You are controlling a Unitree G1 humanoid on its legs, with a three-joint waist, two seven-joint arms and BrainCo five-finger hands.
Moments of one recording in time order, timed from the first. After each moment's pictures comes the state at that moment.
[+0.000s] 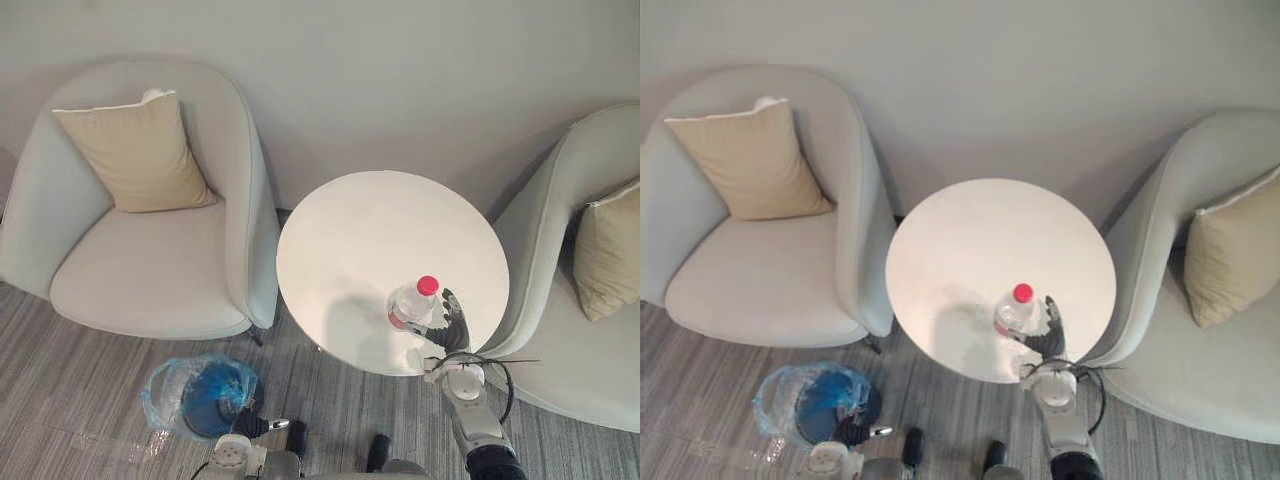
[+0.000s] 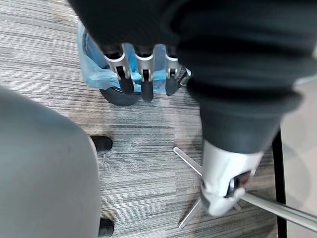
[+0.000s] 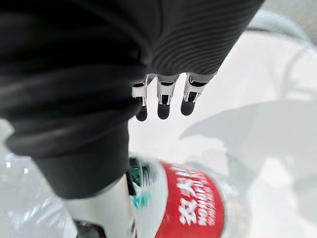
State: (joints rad) left arm 0.04 0.11 -0.14 0.98 0.00 -0.10 0.09; right arm -0.06 -0.12 -0.04 0.41 -0.11 -0.16 -0.28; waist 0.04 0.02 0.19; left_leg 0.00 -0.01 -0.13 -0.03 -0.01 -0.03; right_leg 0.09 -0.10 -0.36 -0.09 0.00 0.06
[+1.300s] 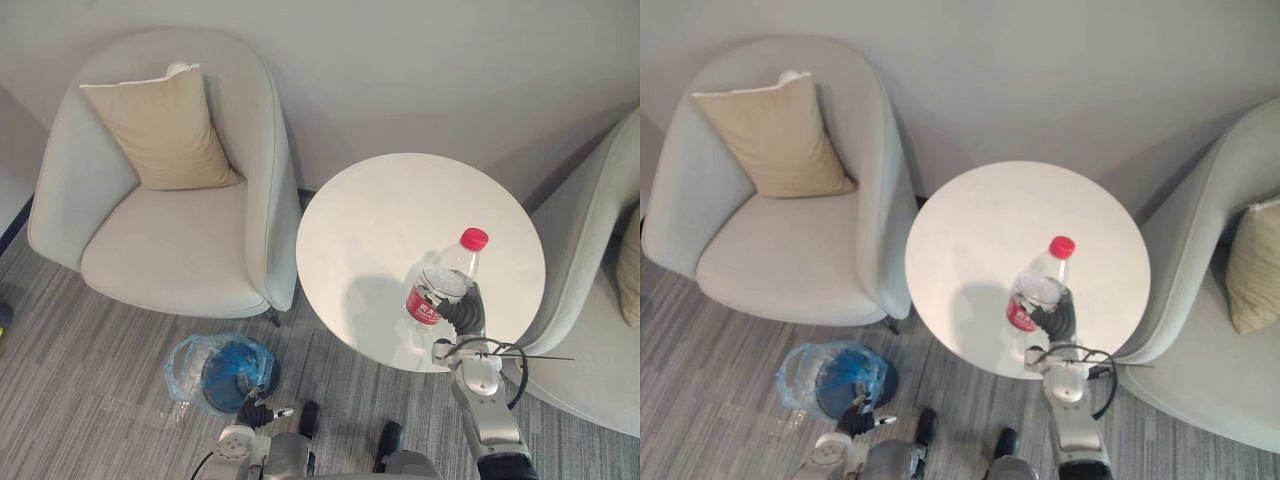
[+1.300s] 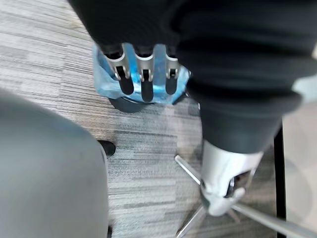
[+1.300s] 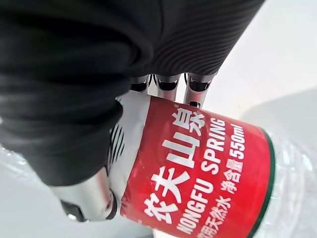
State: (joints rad) left arm 0.03 0.10 -0.14 0.95 0.00 -0.11 0.08; right arm 0.12 -0.13 -0.02 -0.01 -0.08 -0.20 -0.20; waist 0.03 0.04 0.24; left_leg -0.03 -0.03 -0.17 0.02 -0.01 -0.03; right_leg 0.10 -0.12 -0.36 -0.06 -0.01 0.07
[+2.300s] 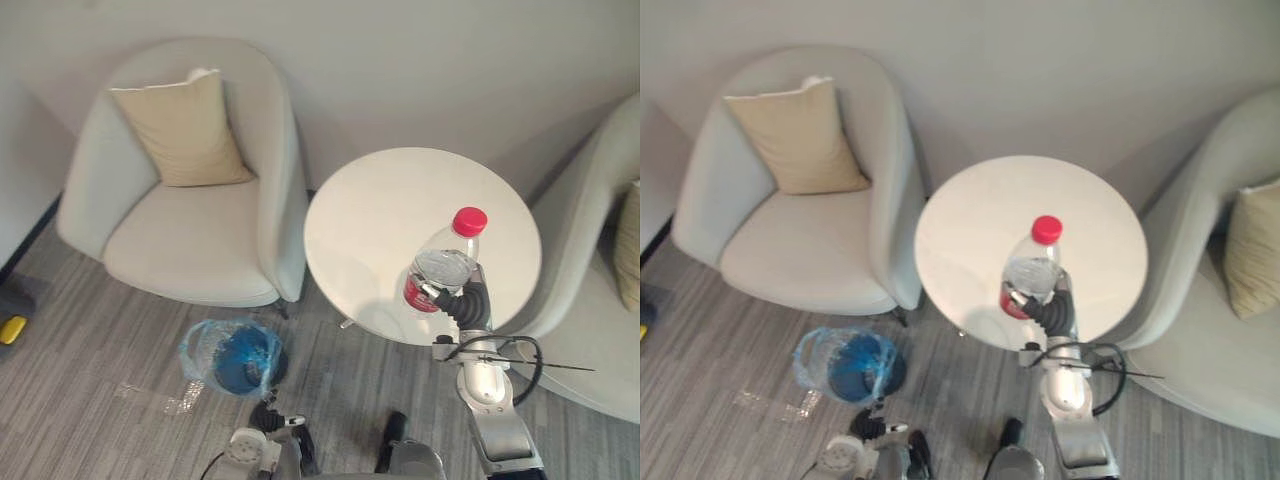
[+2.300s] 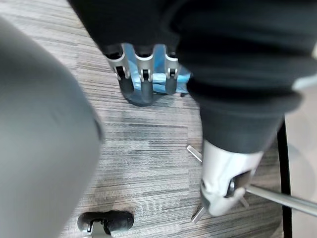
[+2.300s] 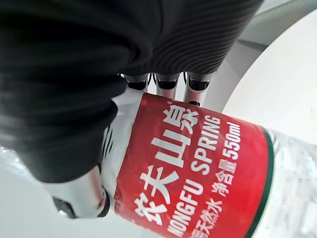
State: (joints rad) left arm 0.02 0.06 -0.24 0.98 0.04 -0.12 0.09; right arm 0.09 -0.15 0.04 -0.10 -0.20 -0.22 -0.27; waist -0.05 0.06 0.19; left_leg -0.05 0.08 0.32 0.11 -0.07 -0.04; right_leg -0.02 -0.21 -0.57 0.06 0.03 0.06
